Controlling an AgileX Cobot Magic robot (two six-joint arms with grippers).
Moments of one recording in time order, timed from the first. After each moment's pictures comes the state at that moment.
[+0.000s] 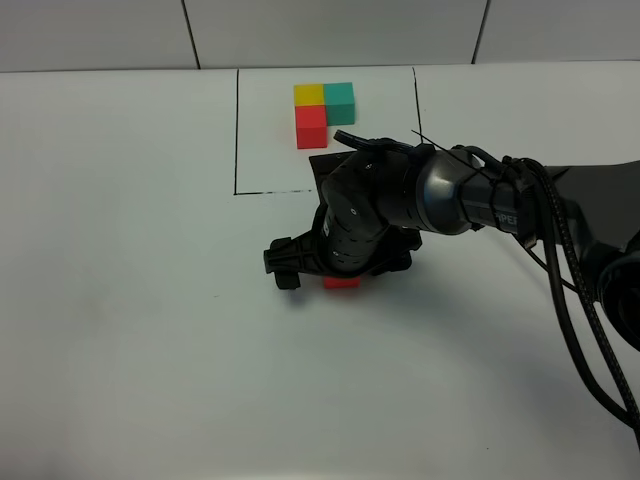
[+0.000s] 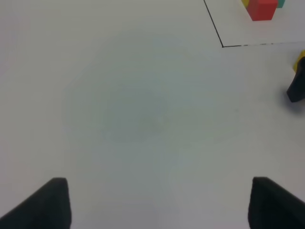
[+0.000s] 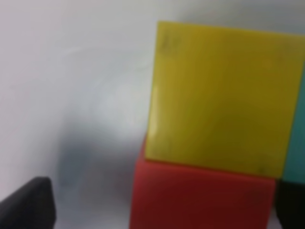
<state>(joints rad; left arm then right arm) 0.03 0.00 -0.50 -0.09 1.04 0.07 0.72 2.19 -1.45 -0.09 0.64 0.63</state>
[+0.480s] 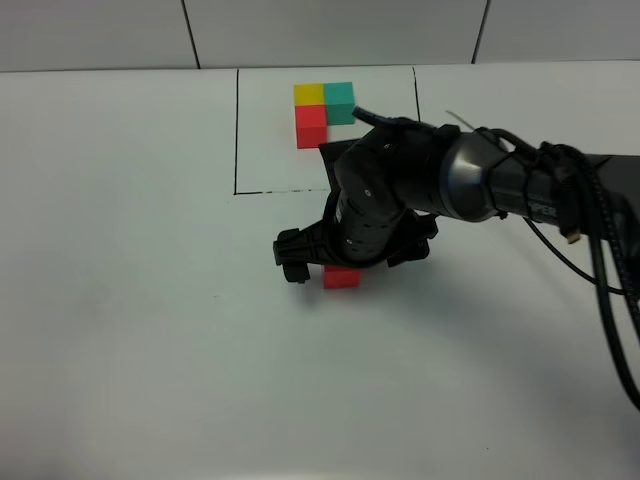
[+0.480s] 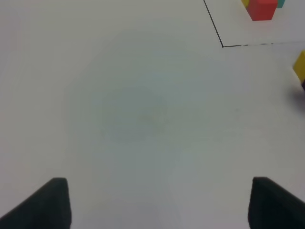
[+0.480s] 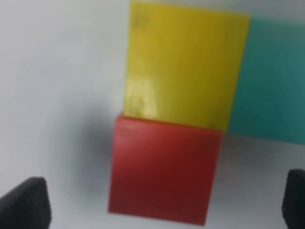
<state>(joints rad) 0.03 0.00 -0.50 -0.09 1.04 0.07 0.71 2.08 -1.43 -0.08 0.71 0.58</state>
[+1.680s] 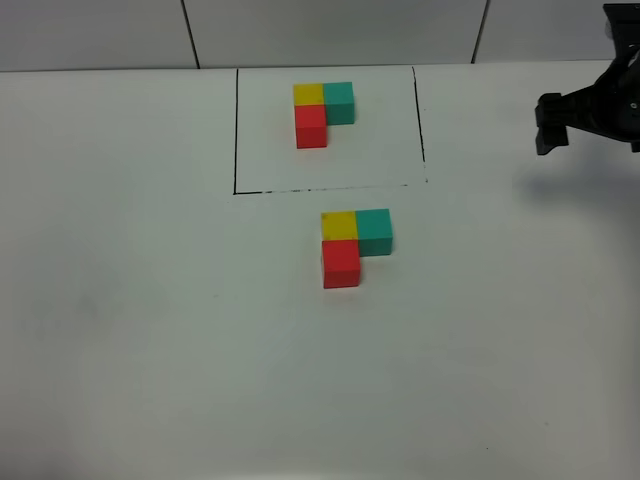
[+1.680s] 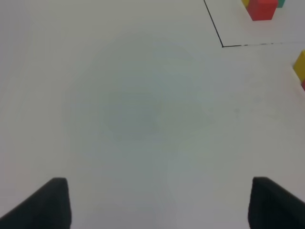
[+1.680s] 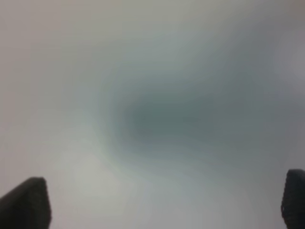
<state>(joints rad) 0.03 0.00 -0.50 -0.09 1.04 0.07 0.03 1.91 -1.43 0.02 0.78 0.03</state>
